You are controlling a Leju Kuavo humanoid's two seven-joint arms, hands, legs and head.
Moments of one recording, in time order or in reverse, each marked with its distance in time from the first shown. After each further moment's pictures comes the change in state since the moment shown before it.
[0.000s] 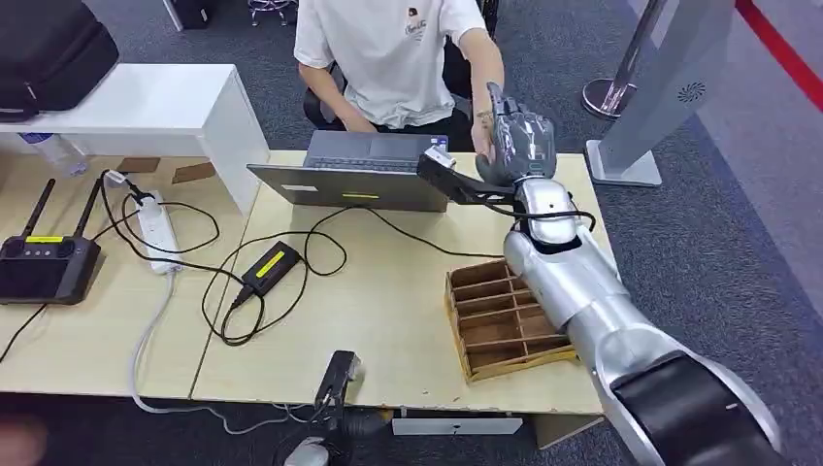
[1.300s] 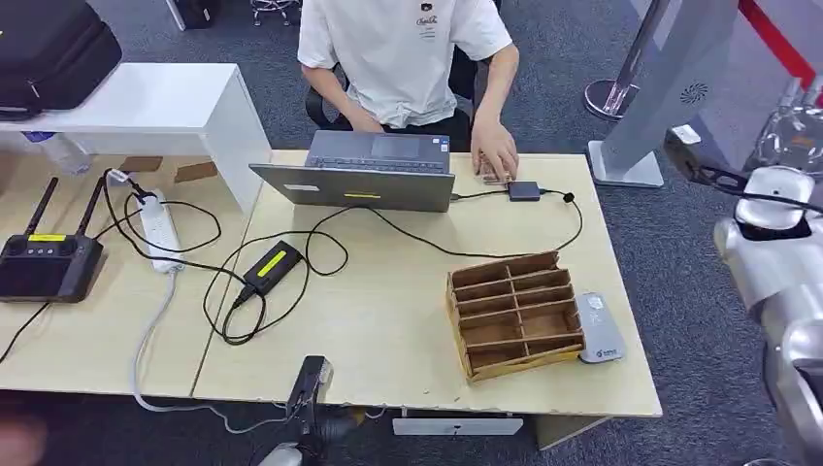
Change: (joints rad) left arm 0.021 0.068 0.076 0.007 0.034 -0.005 0.016; right arm -0.086 -0.536 -0.120 0.148 0.296 0.118 0.330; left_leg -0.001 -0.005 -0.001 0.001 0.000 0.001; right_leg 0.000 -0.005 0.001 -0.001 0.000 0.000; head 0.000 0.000
